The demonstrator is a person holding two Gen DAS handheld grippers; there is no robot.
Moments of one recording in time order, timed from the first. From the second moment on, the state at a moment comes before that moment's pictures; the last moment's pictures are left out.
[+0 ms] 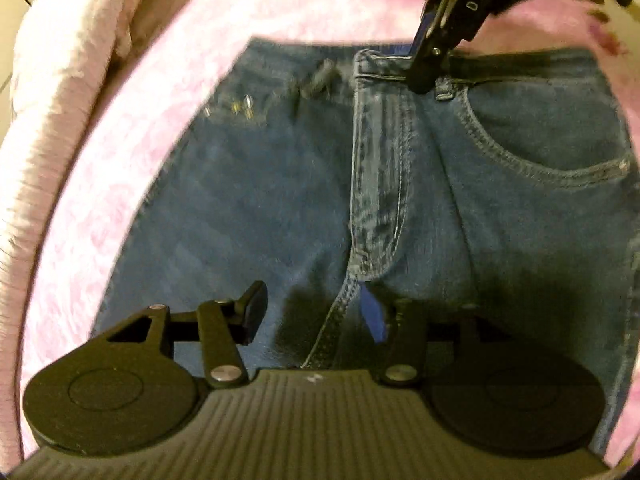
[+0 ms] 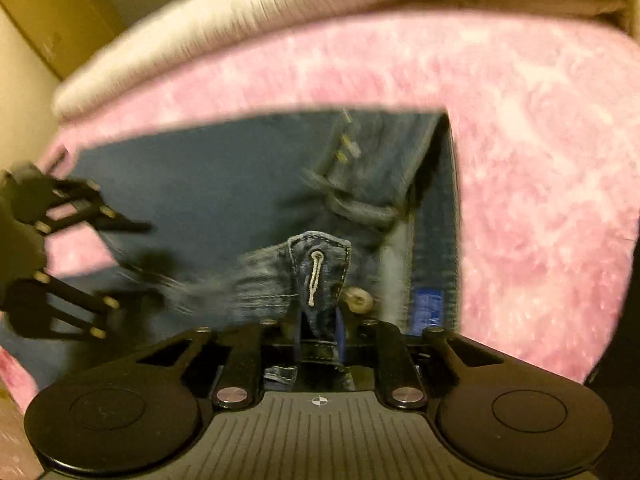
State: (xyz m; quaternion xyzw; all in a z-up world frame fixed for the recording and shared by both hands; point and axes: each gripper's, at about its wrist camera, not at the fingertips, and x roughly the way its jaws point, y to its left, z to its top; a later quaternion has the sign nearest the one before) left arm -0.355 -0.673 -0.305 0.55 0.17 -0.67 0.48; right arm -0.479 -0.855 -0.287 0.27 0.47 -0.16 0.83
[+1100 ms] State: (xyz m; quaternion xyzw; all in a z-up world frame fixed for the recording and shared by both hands) left arm -0.354 -0.688 -0.320 0.53 0.19 -0.66 0.49; right arm -0.500 -0.913 -0.313 0.34 0.42 -0.18 0.82
